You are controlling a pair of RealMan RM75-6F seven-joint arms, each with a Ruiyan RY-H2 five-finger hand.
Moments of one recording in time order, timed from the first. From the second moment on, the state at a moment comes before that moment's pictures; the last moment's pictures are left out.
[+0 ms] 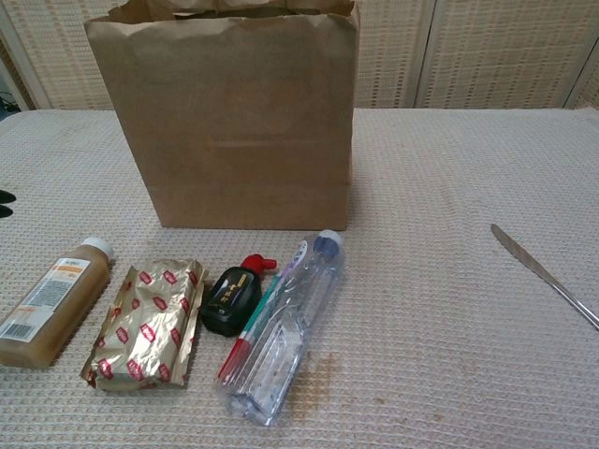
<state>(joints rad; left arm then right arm) -0.28 -1.09 0.11 -1.47 2.01 1.39 0.09 0.08 -1.25 -0.13 -1.53 -1.84 1.75 0.03</state>
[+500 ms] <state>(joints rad) -0.31 -1.15 0.14 -1.66 1.86 1.18 0.21 0.07 -1.23 -0.11 -1.54 -1.82 1.70 0.08</state>
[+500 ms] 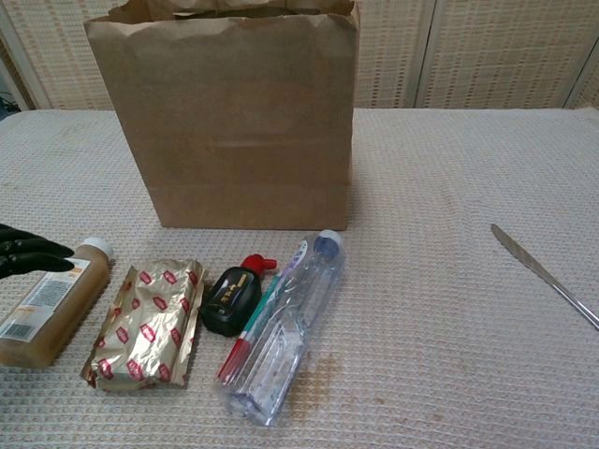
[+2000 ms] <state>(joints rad) -0.35 -1.58 0.04 -1.62 1.57 1.05 0.42 0.06 -1.23 -0.08 -1.55 -1.83 1.67 0.12</state>
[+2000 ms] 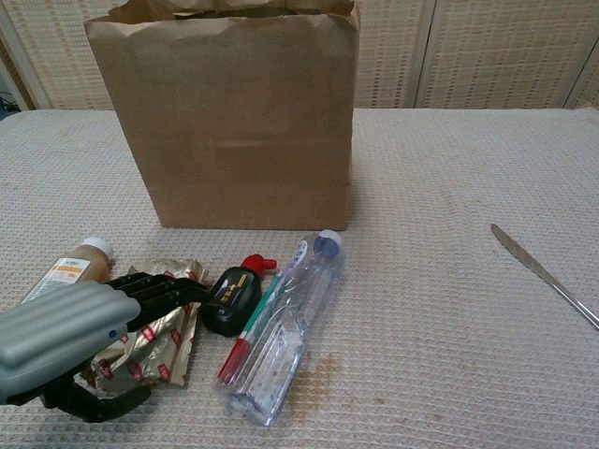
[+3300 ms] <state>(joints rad) -0.33 -1.64 0.03 -1.51 1.60 1.29 0.30 0.06 -1.22 -0.08 -1.57 -1.83 1.65 0.15</state>
